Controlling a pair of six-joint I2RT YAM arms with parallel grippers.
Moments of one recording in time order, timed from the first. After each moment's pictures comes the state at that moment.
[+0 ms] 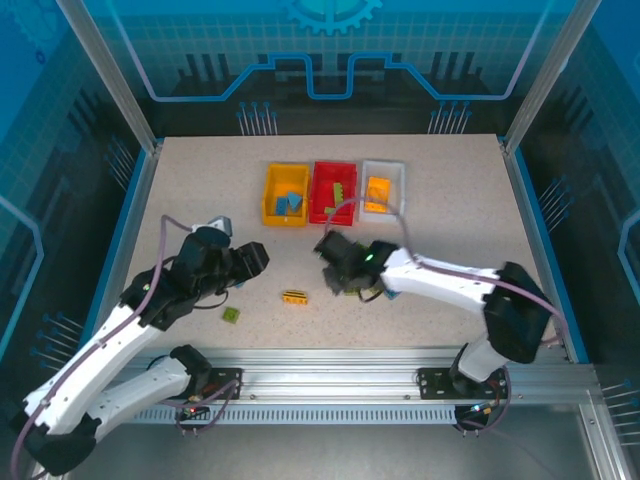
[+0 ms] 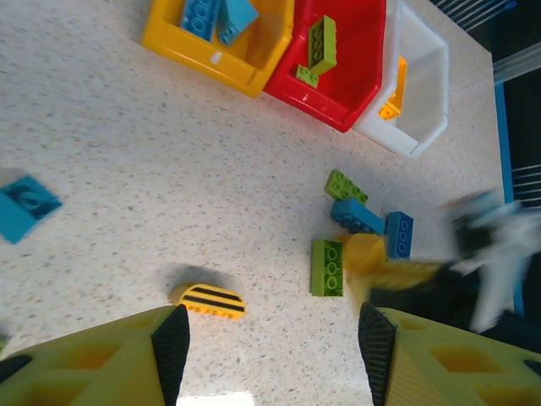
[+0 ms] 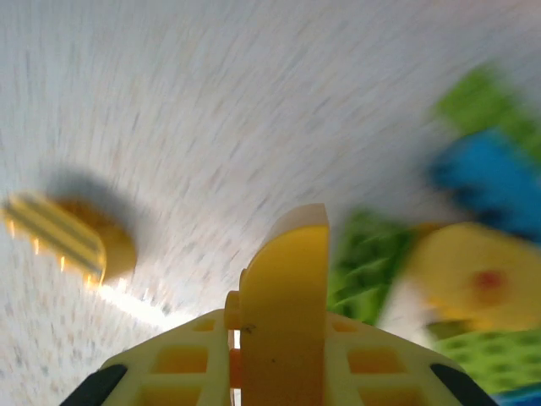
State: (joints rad) left arm -0.60 0.84 0.93 -0.82 -0.09 -0.93; right arm 0.88 1.53 1.13 -0.68 0.21 0.51
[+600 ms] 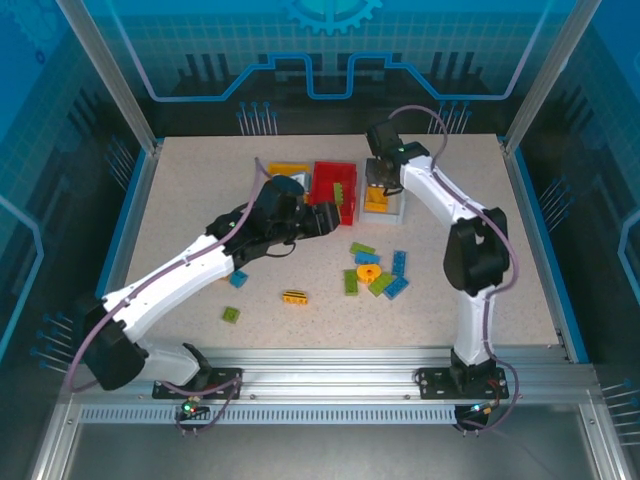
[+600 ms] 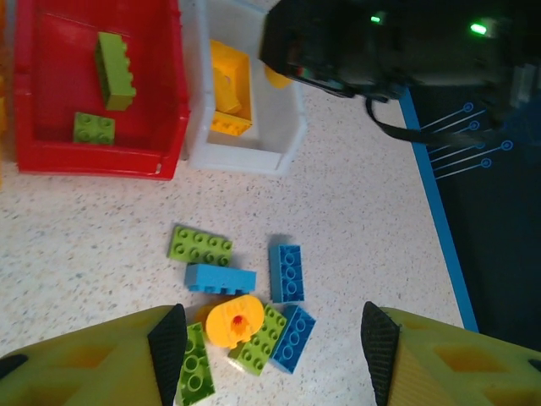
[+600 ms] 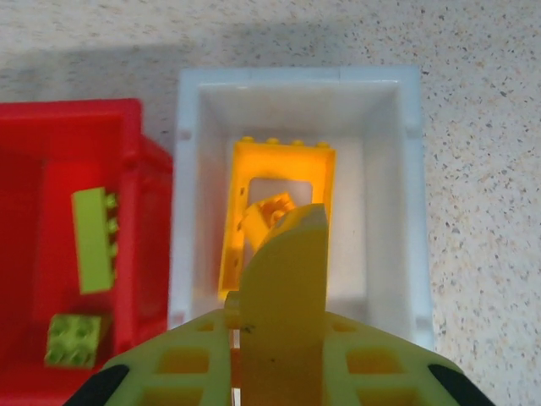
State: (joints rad) left arm -0.71 1.42 1.26 -0.45 0.01 -0.78; right arm 0.35 2.15 1.95 -0.87 0.25 0.45
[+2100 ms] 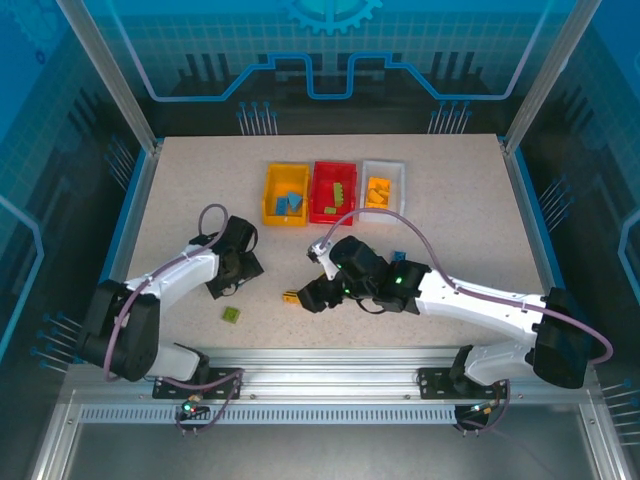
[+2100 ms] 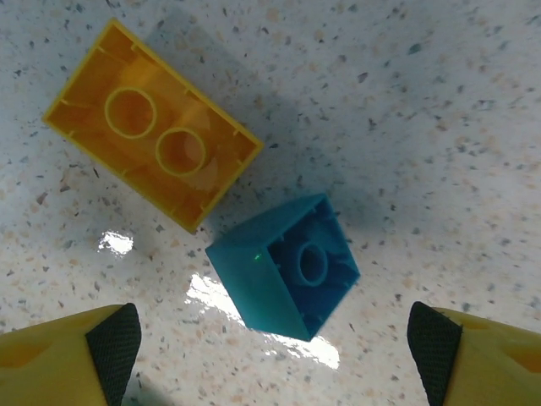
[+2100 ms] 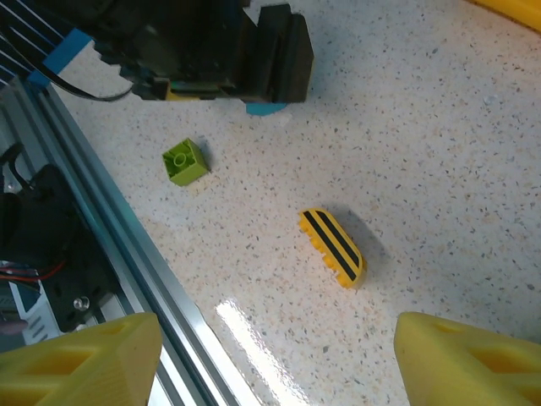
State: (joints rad) left arm -0.29 1.42 0.77 -0.71 -0.15 -0.91; right arm 1.03 1.32 0.95 -0.35 -0.08 0.38
